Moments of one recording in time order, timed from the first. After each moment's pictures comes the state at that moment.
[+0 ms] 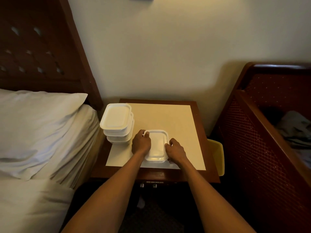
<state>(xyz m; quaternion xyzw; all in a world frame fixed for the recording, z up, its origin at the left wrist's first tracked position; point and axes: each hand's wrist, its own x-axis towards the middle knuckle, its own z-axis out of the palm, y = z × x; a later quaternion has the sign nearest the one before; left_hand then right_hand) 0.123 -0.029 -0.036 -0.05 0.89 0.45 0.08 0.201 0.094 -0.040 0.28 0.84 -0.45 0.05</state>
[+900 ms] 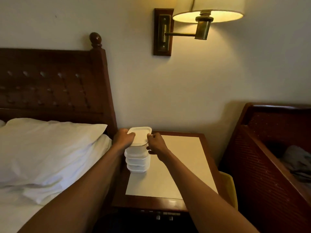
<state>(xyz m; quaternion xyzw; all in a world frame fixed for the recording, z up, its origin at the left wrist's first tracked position) 0.056 -0.159 0.129 0.02 0.91 0.40 0.02 0.107 -0.024 0.107 0.18 0.76 -0.62 -0.02</state>
